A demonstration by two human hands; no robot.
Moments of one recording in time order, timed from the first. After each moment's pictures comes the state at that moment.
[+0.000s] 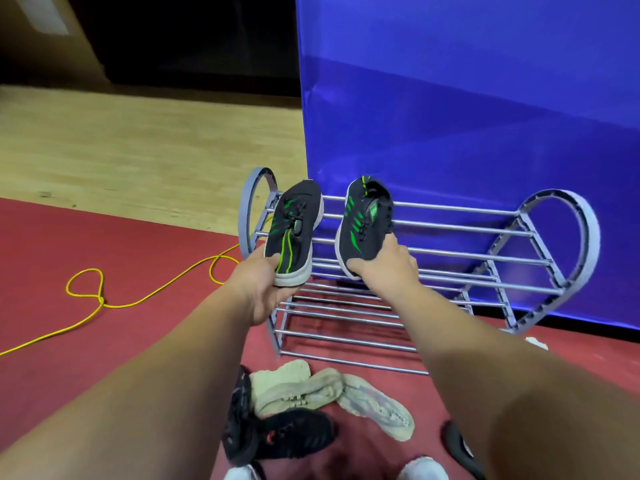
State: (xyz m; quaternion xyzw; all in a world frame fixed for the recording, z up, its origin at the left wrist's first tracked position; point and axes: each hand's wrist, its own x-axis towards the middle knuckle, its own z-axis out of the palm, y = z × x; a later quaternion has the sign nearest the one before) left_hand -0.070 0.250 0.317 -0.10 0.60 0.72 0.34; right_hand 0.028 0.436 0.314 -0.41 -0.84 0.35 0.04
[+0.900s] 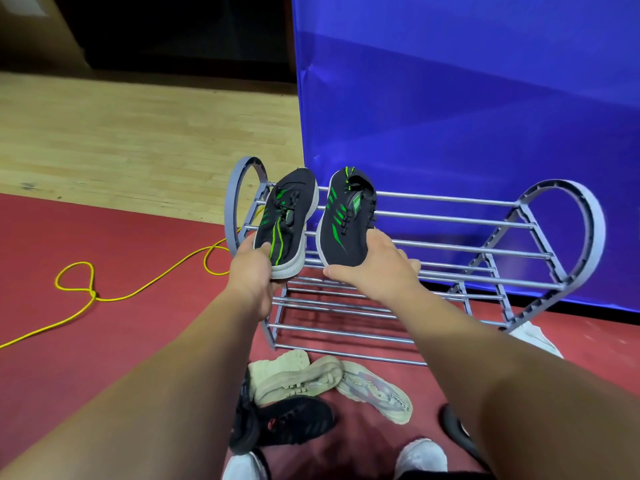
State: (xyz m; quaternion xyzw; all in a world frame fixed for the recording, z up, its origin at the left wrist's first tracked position) left_hand -0.073 0.250 0.297 -0.13 0.65 0.71 0.25; right_hand 0.043 0.416 0.310 -0.33 -0.89 0.31 0.03
